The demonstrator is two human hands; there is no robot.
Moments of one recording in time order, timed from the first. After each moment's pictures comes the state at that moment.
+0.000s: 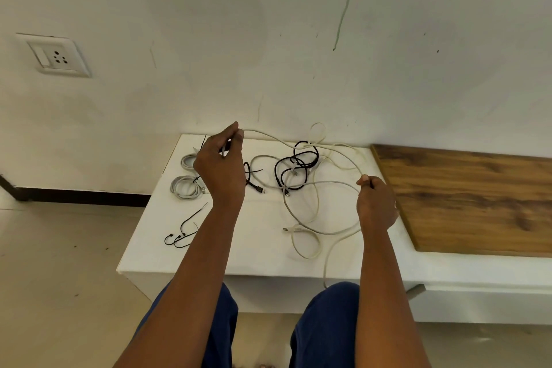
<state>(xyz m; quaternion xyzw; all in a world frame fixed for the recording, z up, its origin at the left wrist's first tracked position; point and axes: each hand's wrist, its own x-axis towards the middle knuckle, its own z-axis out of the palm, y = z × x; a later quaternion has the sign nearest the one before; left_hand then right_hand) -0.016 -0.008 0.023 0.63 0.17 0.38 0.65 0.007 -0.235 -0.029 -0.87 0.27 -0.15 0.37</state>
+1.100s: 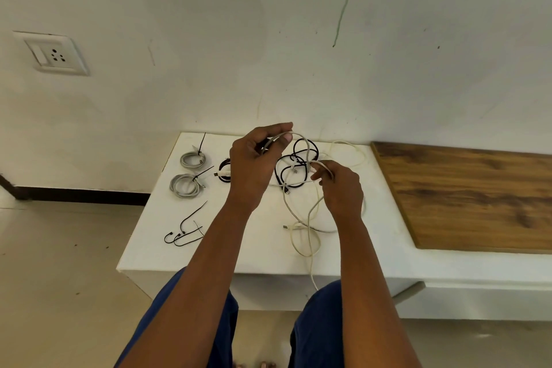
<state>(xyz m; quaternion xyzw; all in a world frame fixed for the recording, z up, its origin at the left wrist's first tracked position) -0.026 -0.035 0.037 0.64 -0.02 0.21 0.74 0.003 -0.186 -0.016 -0.91 0.04 -0.12 0.39</state>
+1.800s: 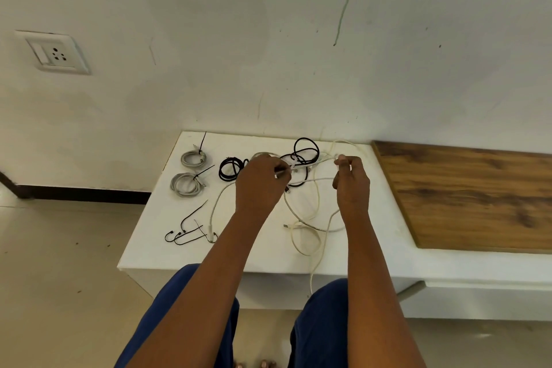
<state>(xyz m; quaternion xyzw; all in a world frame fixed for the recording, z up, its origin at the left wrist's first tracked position) -0.022 -0.040 -0.001 0.91 0.05 0.17 0.37 0.003 -0.195 -0.012 -0.81 0.12 -0.14 0.55</state>
